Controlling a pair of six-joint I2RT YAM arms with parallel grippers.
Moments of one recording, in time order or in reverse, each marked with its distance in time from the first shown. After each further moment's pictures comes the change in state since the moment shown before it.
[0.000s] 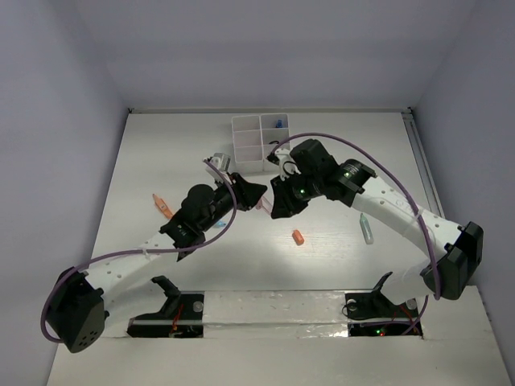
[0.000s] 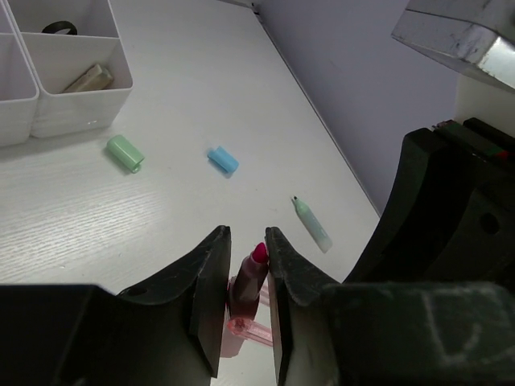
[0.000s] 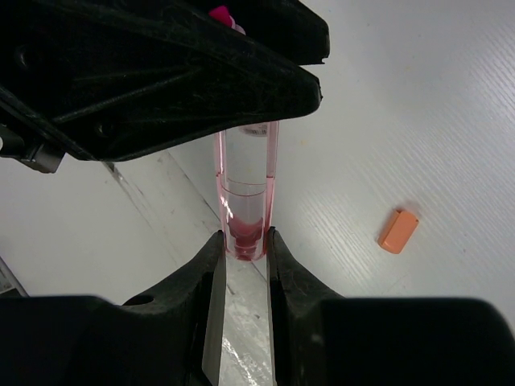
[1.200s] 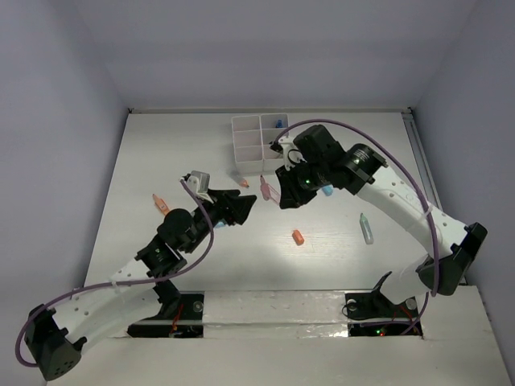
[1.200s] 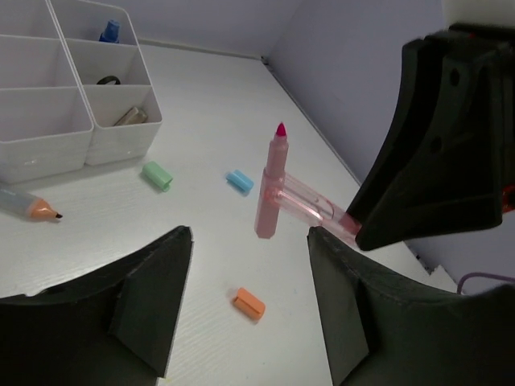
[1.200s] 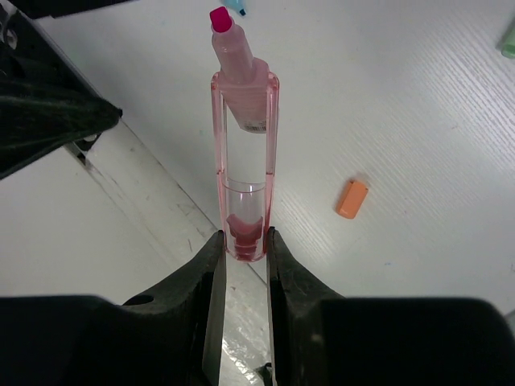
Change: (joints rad) left arm -0.104 -0.332 -0.090 -0.122 -0.203 0.142; right arm -0.011 0.031 0.228 -0.254 0.109 -0.076
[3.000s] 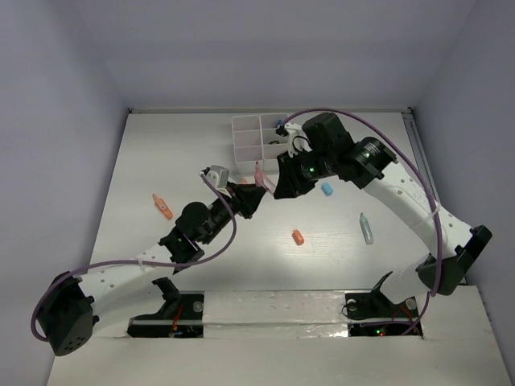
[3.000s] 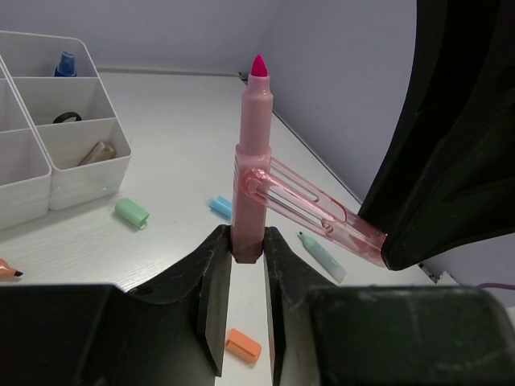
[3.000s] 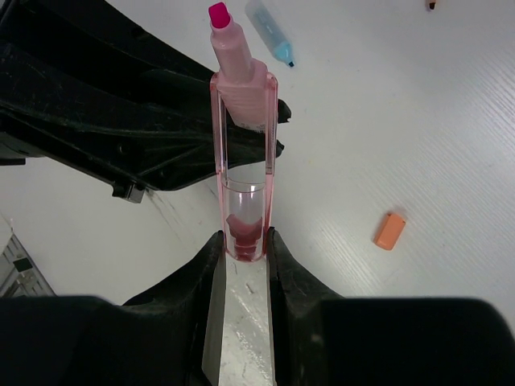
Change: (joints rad) left arm -0.028 0.251 -0.006 0.329 0.035 0.058; right arm -0.046 0.011 0.084 0.045 -0.120 0.083
